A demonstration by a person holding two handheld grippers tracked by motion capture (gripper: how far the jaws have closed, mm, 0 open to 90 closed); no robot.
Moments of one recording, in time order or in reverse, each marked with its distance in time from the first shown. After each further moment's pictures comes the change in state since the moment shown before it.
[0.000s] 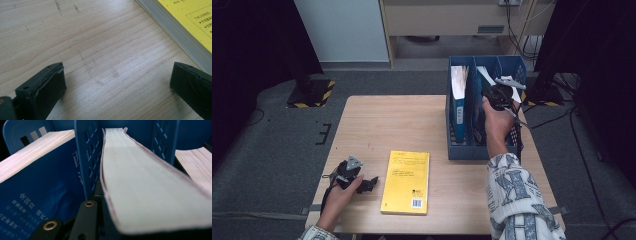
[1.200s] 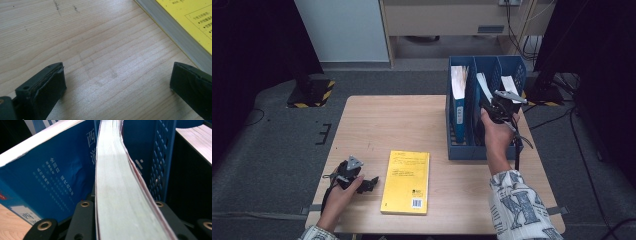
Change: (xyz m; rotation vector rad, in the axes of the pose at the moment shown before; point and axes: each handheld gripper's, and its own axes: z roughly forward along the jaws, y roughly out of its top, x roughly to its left) left arm -0.001 0.000 0.001 -0.003 0.000 -0.003; right arm 0.011 -0.026 -0.031 0.006 0.021 0.022
